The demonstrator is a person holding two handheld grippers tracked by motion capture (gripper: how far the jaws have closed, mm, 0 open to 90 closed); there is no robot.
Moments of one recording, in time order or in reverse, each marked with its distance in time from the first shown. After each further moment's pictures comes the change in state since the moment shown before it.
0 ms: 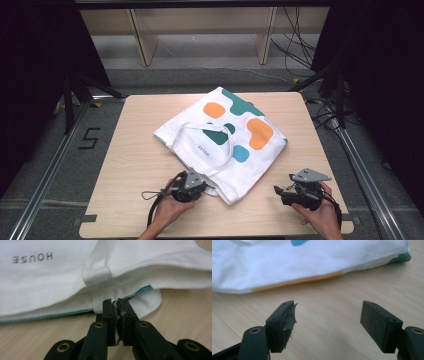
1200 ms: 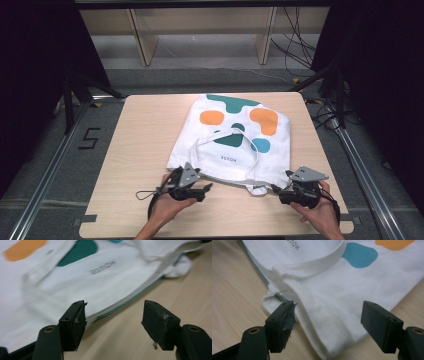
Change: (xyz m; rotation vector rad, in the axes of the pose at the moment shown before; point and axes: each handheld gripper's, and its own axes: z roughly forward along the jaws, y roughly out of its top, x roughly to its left) left arm 0.026 0.001 -0.041 -0.106 0.108 -0.046; right arm 0.005 0.010 0.003 -0.033 0.019 -0.101
